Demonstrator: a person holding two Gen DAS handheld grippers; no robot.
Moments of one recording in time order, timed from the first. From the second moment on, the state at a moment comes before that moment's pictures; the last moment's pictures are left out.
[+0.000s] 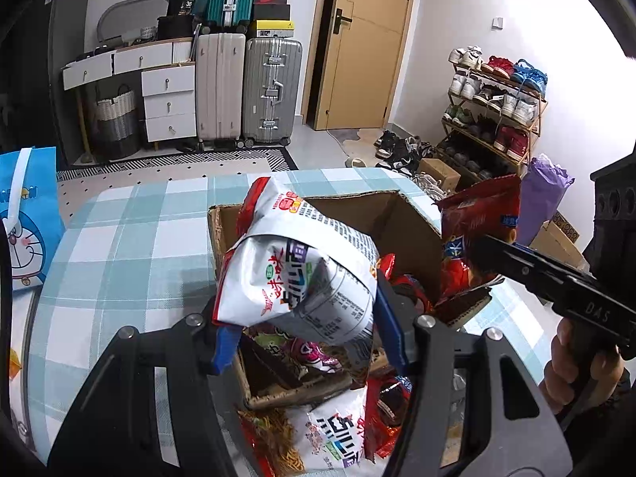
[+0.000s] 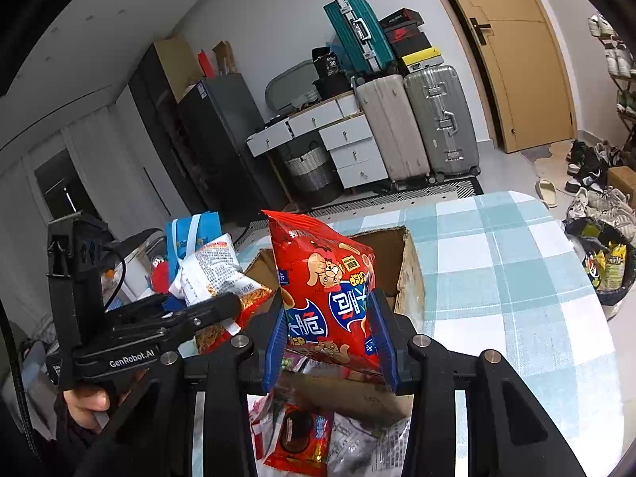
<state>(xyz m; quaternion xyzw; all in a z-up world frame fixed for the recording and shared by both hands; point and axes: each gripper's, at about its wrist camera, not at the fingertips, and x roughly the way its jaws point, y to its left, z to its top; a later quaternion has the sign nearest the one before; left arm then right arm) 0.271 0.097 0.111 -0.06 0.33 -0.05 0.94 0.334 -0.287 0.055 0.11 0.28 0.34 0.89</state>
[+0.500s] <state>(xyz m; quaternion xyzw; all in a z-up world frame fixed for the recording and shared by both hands) 0.301 0.089 0.082 -0.06 0.34 -0.05 0.94 0.354 -0.276 0.049 0.10 0.30 0.34 0.89</state>
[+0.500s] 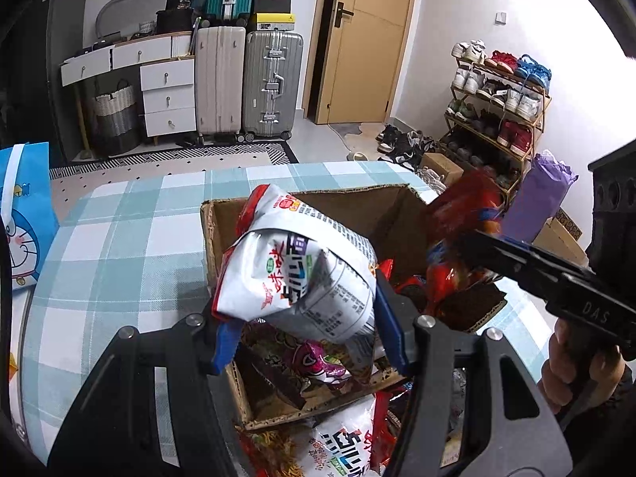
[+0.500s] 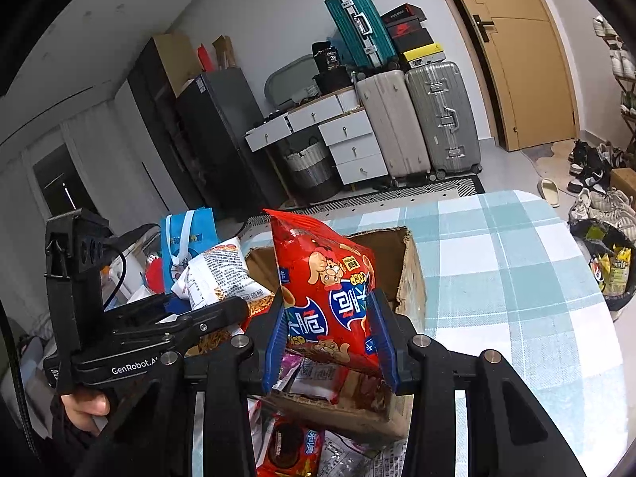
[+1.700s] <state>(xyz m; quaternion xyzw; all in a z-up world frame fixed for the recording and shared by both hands) 0.208 0.099 0.057 -0.09 0.35 -0.01 0.93 0.320 -0.300 0.023 0.05 0.35 0.31 0.88</state>
